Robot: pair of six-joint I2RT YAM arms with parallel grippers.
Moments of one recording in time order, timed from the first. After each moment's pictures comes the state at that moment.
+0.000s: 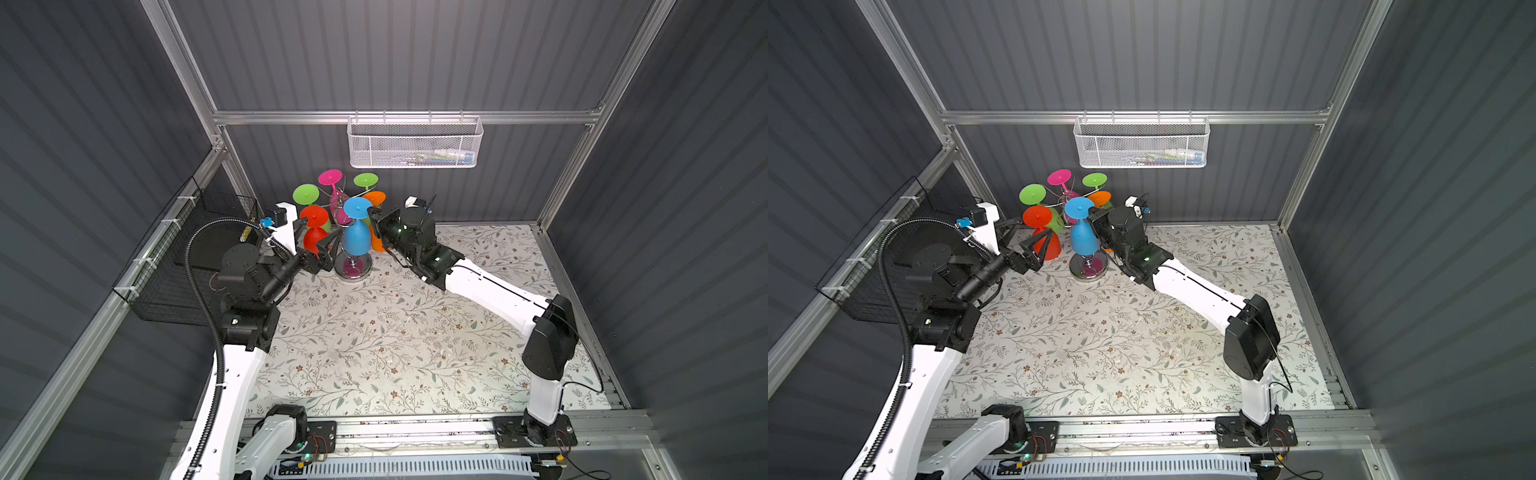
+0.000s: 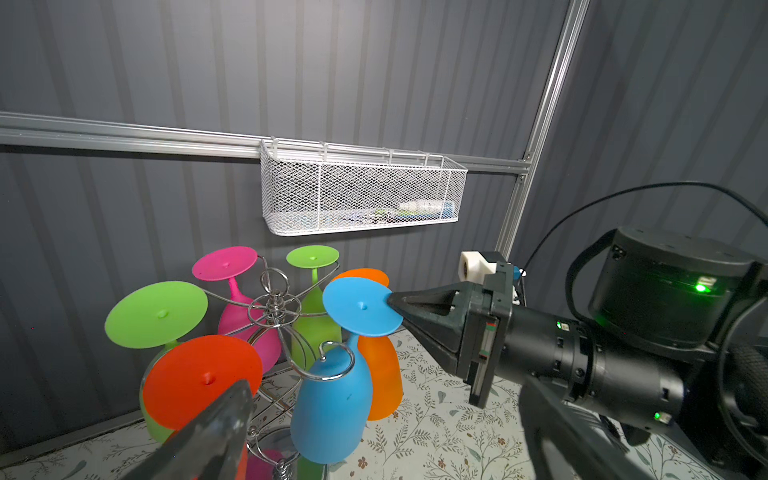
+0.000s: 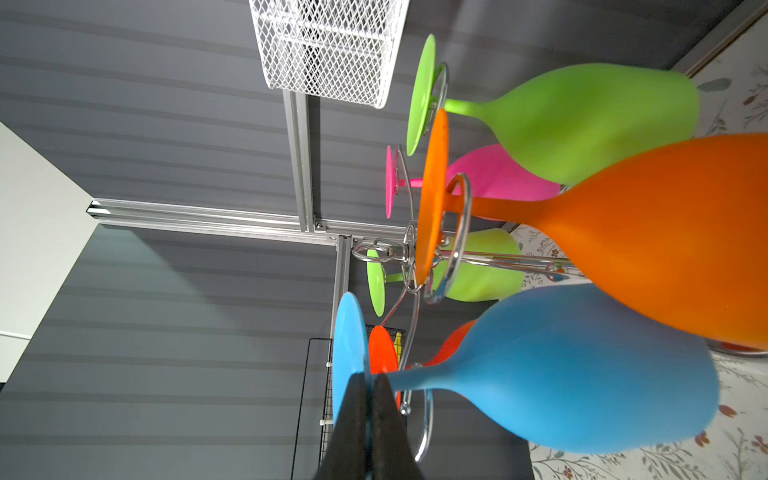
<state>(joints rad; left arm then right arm) -0.12 0.95 1.12 -0.08 0.47 -0.14 0.82 1.89 1.74 0.12 0.19 1.43</state>
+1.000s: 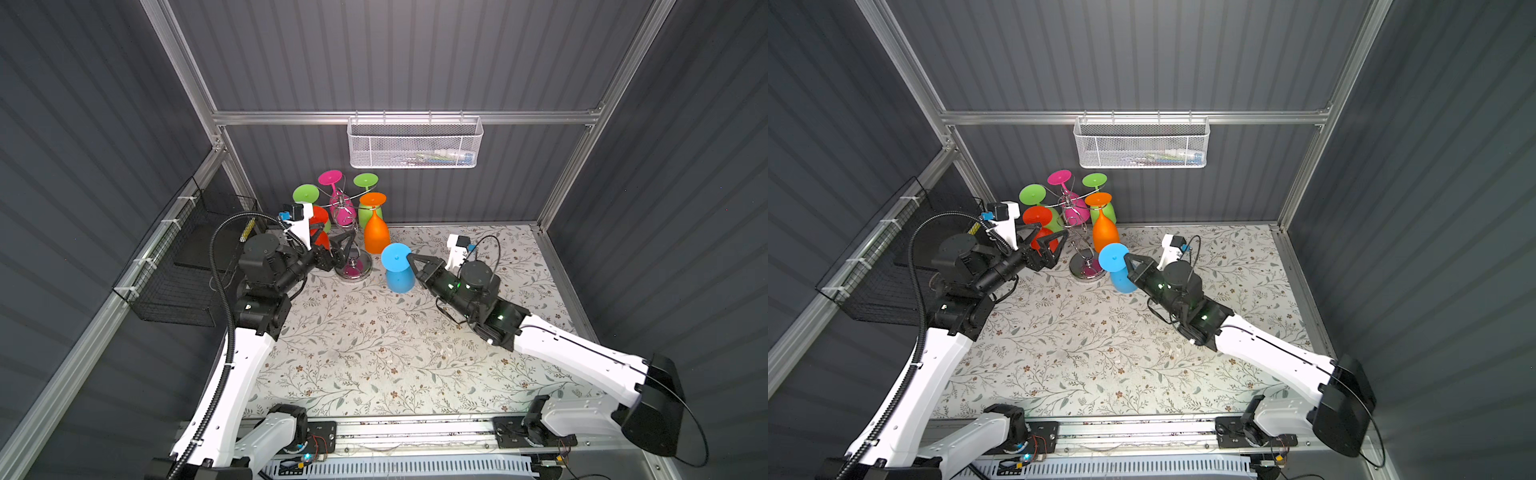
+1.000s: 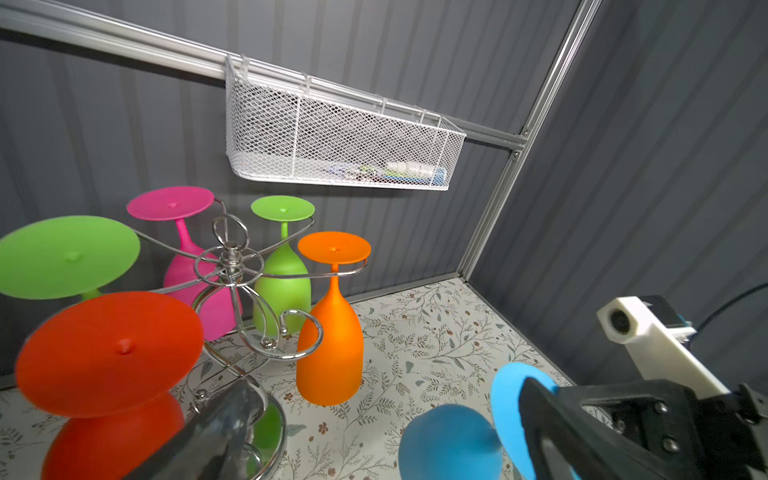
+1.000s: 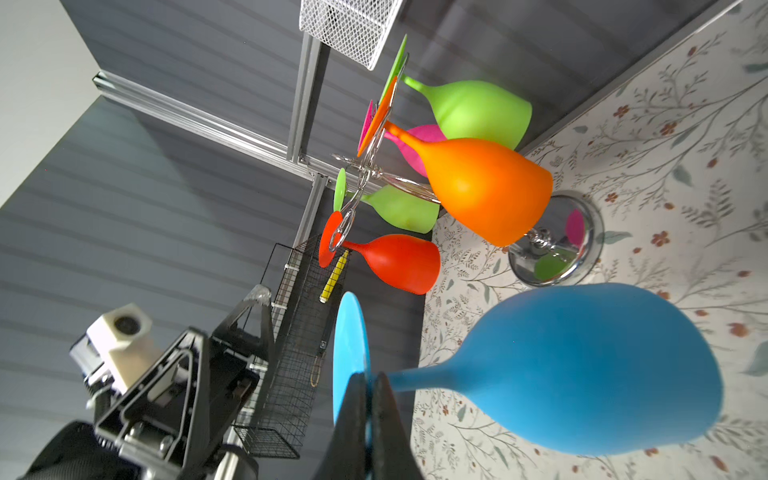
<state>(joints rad) -0.20 1.05 1.16 -0.15 0.43 -0.24 0.86 1.22 0.97 0.22 0.15 1.10</state>
